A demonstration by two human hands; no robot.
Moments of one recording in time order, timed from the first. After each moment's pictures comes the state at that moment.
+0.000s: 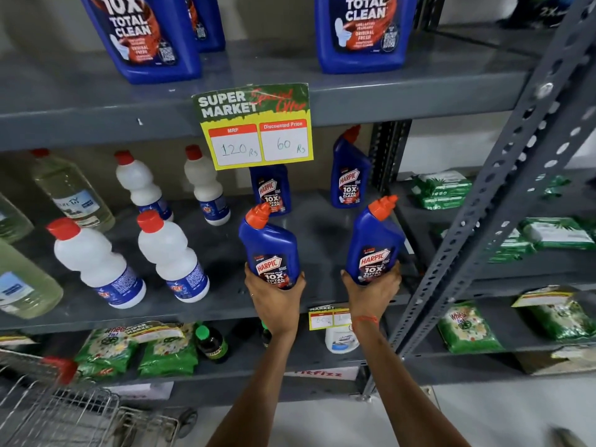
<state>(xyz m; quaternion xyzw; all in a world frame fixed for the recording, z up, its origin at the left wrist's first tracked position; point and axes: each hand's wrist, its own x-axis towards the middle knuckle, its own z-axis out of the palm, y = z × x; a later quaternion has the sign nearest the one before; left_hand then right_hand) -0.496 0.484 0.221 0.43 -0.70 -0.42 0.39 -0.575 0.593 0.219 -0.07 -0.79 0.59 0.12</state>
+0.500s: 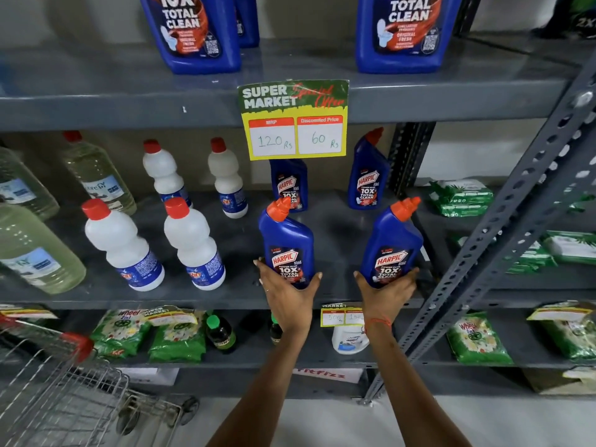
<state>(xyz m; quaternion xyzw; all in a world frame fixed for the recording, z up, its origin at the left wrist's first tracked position) -0.481 0.490 0.231 0.44 -0.73 -0.41 0.32 -0.567 0.594 0.220 -0.08 -0.80 0.59 0.08</state>
